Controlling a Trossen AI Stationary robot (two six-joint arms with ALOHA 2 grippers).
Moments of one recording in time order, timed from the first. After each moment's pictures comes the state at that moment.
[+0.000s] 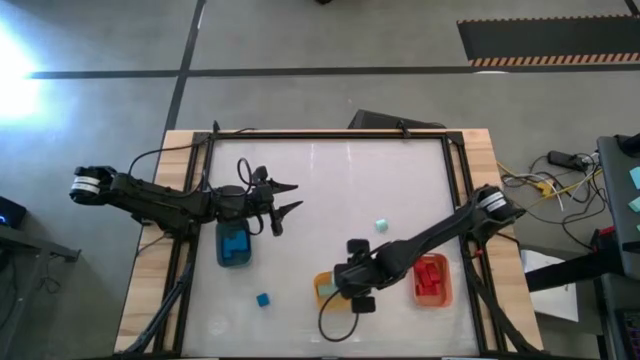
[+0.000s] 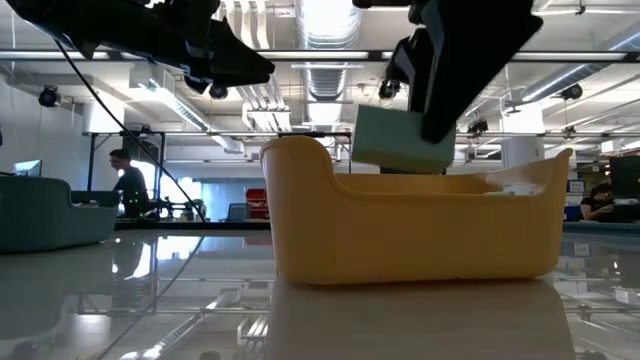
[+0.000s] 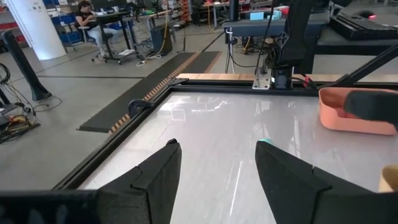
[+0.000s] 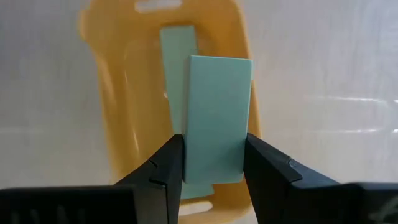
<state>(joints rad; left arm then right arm) -0.06 1.11 0.52 0.46 -0.40 0.03 0.43 1.90 1.48 -0.79 0.13 0.37</state>
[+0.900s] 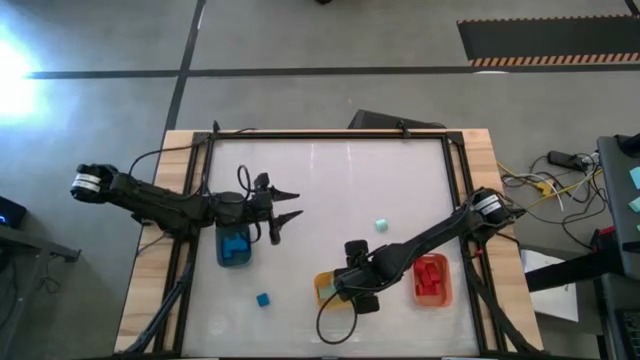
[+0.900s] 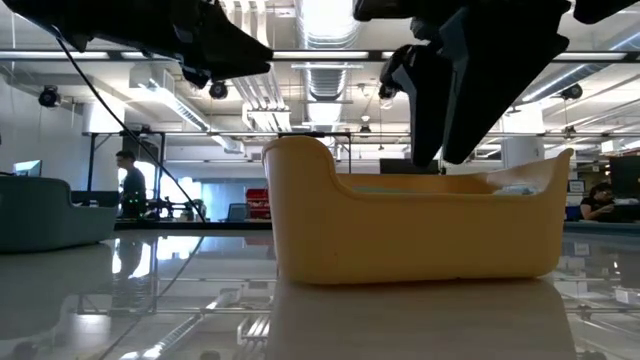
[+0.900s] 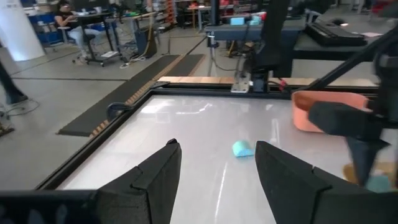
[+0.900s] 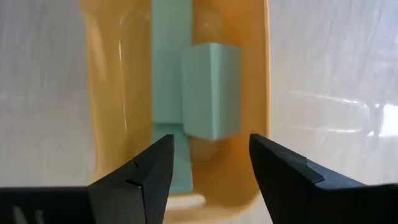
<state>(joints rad) -0.13 1.11 0.53 0.46 -0.40 0.01 0.44 1.96 1.51 -0.85 0.12 0.27</state>
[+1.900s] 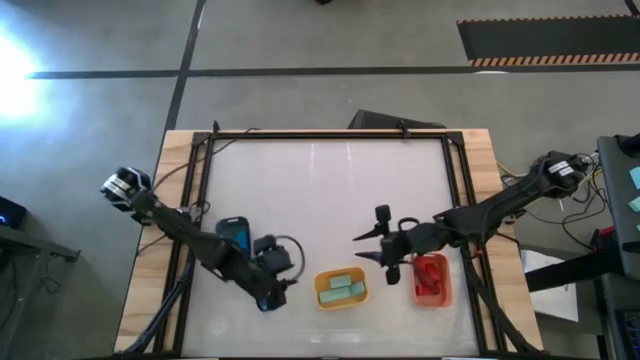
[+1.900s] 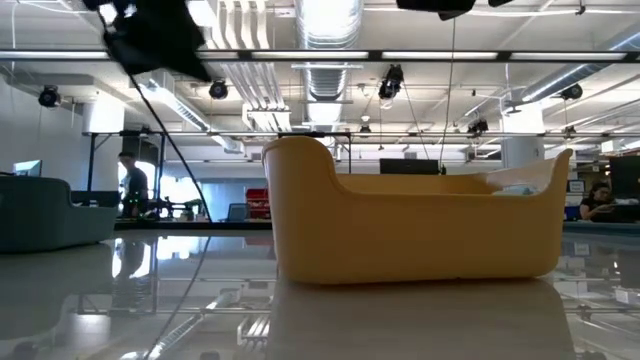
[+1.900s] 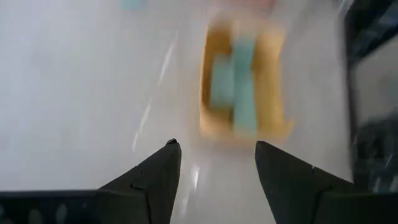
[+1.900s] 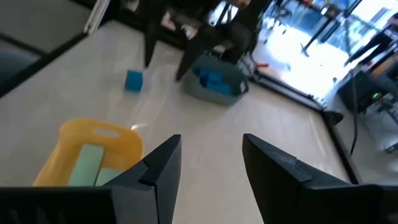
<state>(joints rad) -0.56 1.46 1.02 -0.36 -0.44 -0.73 0.41 1.27 0.82 0.05 0.34 -0.25</state>
